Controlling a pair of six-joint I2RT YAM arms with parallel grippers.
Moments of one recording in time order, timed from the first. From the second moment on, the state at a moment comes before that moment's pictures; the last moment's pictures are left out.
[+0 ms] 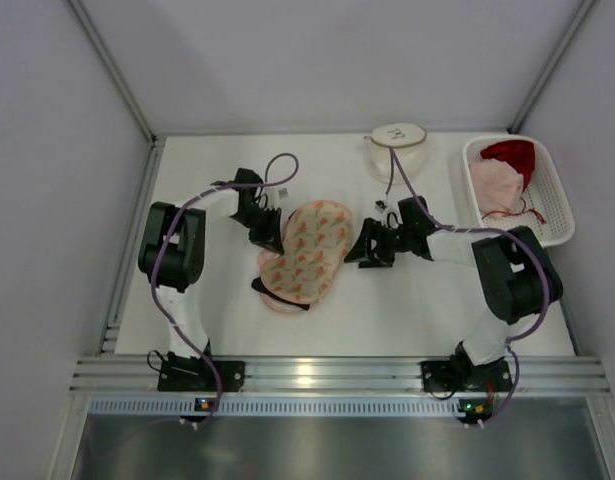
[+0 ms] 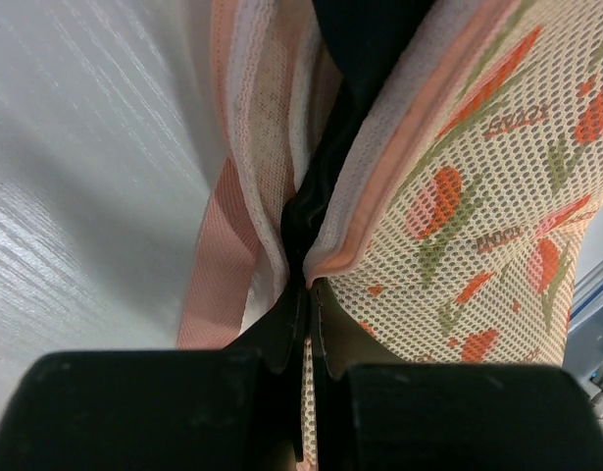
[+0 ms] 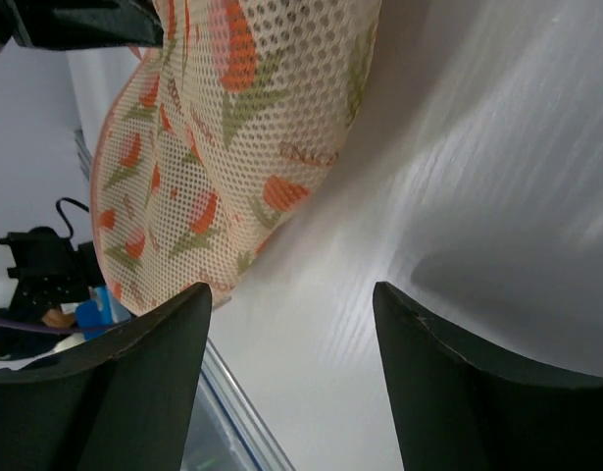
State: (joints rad) left arm -0.24 1.98 1.30 -0.66 0.56 0.02; right arm 0.36 1.67 0.78 -0.01 -0.72 0.52
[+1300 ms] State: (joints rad) left arm -0.27 1.49 1.30 -0.68 0.49 0.38; right arm 0.48 1.89 0.76 0.53 -0.88 0.98
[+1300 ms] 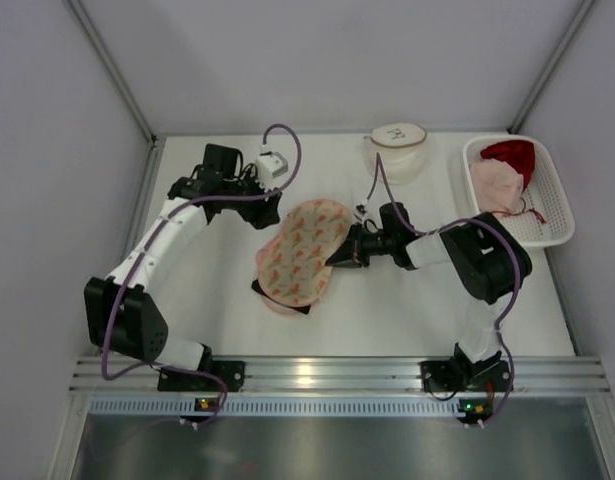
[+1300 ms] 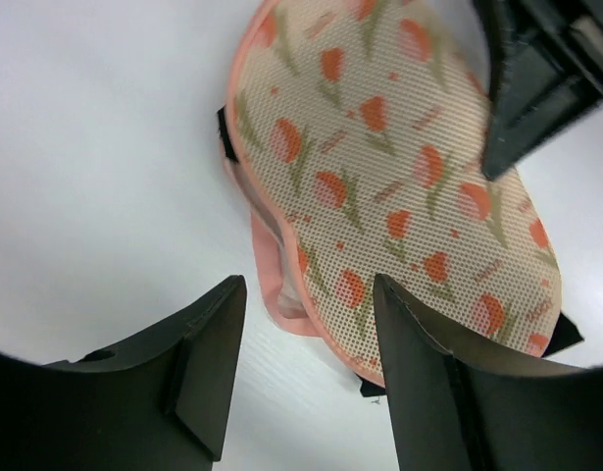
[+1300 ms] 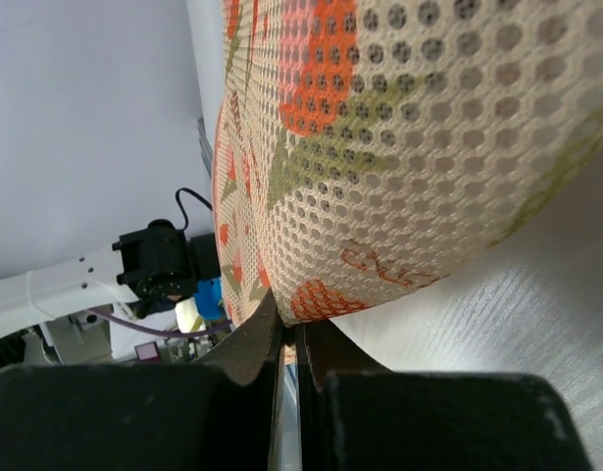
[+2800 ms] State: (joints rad) left arm -1.20 1.84 1.33 -0.98 -0.08 1.01; right arm 0.47 1.92 0.81 0.43 -0.90 0.97
